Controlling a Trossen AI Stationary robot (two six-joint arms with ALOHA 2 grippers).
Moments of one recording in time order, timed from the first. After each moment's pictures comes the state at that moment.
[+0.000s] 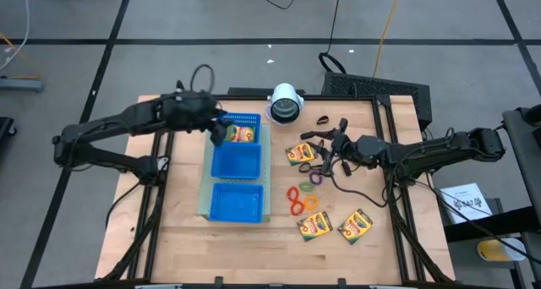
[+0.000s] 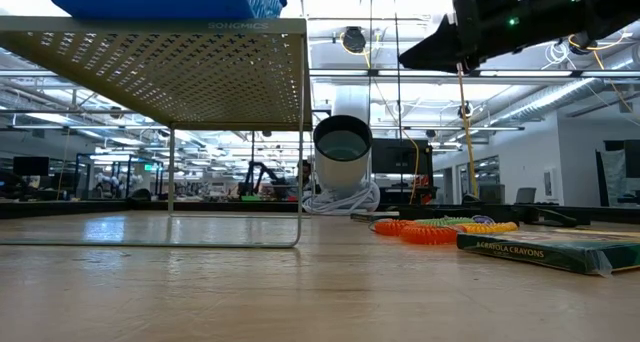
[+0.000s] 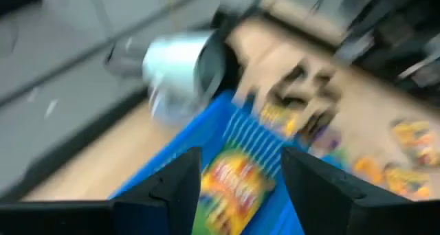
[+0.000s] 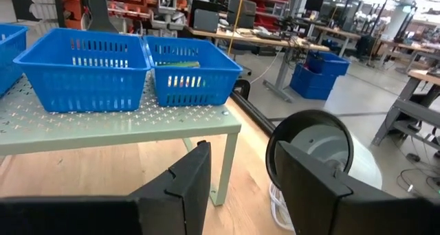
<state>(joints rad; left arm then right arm) 0.24 1.07 1.17 -0.65 -0.18 -0.30 0.00 1.02 0.45 0.47 0.41 -0.09</state>
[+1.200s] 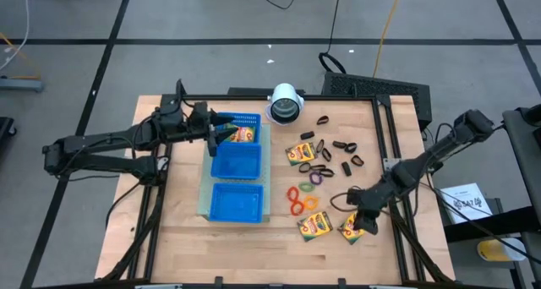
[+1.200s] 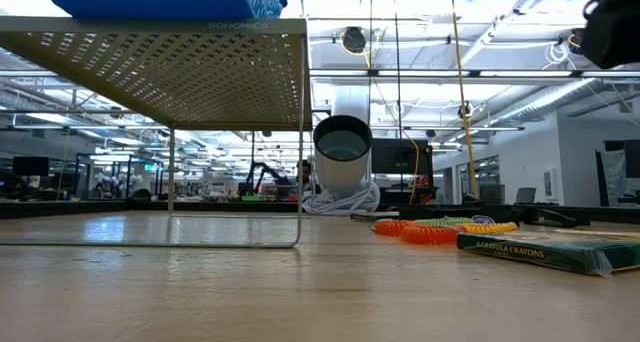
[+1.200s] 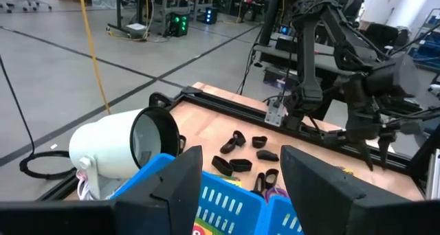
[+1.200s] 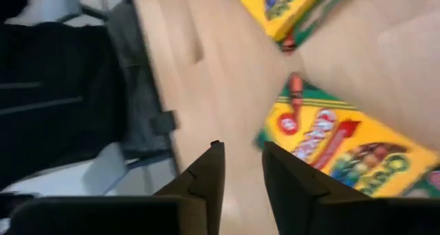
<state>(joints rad) 0.27 0.88 0.69 0.07 0.02 -0.19 0.60 0.96 0.48 -0.36 -0.26 1.12</state>
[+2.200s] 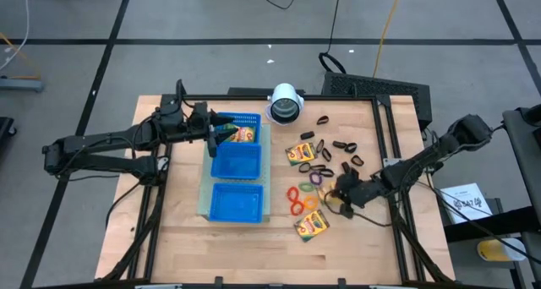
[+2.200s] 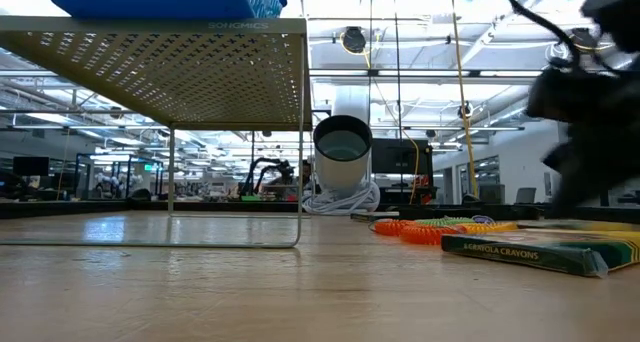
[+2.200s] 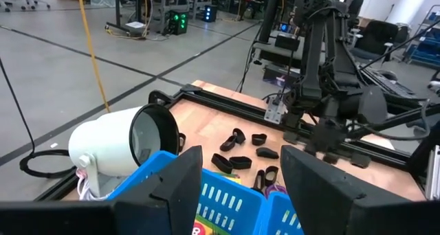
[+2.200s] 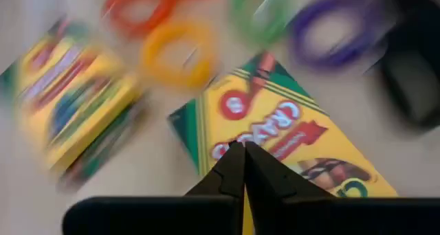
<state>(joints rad) 0.27 0.88 0.69 0.05 0.02 -0.18 0.46 1.13 0.29 -0.02 0.34 0.69</state>
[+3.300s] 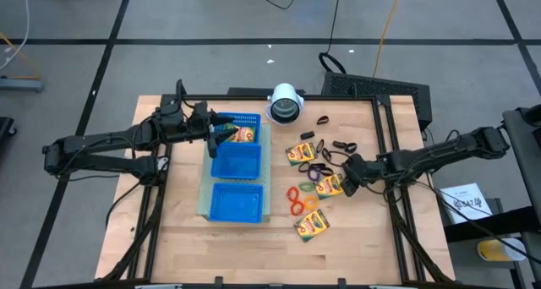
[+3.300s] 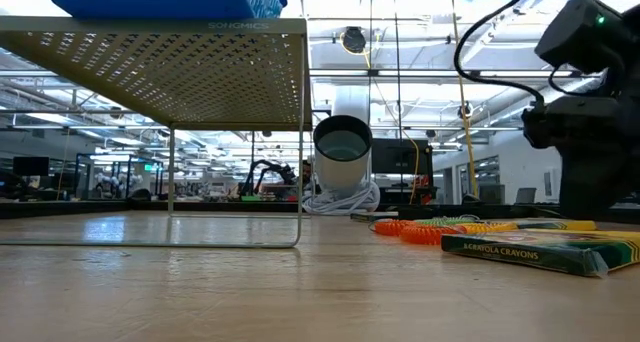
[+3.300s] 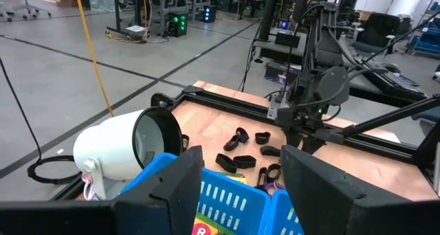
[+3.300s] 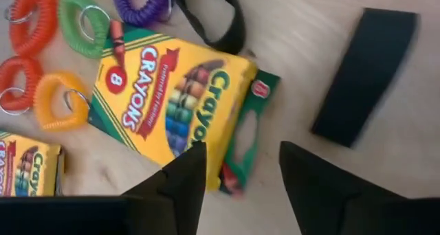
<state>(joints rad) 0.27 0.88 0.69 0.05 0.02 -0.14 0.13 0.87 0.26 -0.41 0.05 1.05</state>
